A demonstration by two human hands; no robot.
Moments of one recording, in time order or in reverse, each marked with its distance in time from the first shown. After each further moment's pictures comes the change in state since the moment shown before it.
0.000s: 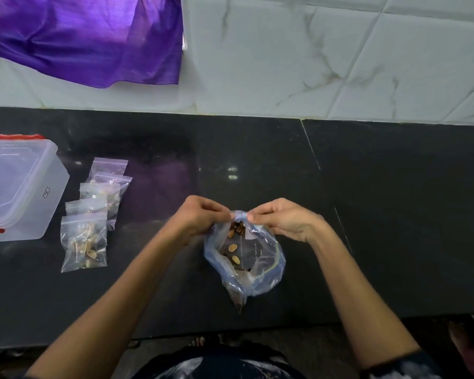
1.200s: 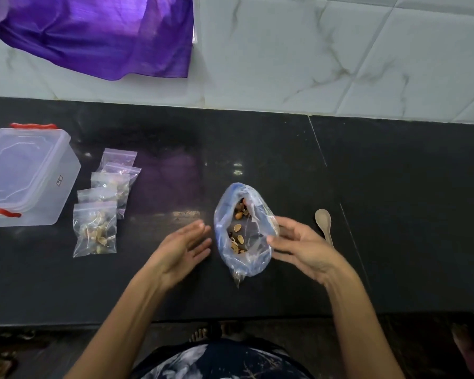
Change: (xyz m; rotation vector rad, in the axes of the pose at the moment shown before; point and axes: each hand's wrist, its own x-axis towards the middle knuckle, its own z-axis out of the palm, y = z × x) left_hand -0.041 -0.067 -0.005 -0.894 -0.051 -0.220; right_hand -0.054 0.041 0.029 0.441 0.080 -0.068
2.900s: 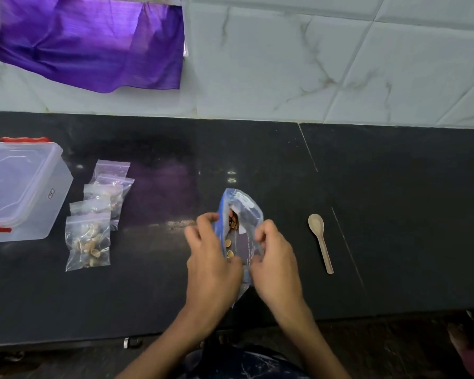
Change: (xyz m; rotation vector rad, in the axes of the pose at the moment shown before) left_hand -0.062 -0.023 0.070 1.042 0.311 0.659; right_hand -0.029 0.013 0.065 -0.843 0.486 -0.405
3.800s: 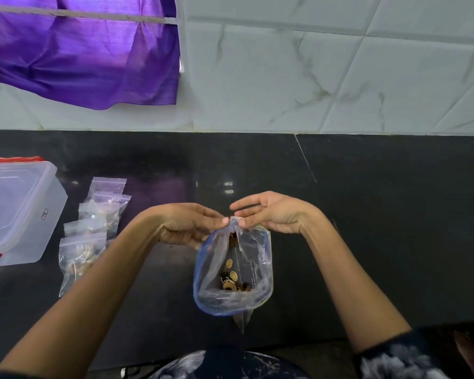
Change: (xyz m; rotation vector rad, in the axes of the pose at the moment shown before) left_hand 0.147 -0.013 -0.045 -0.306 -1.007 -0.359; right_hand 0.142 0.001 -0.033 0.617 -0.823 0.242
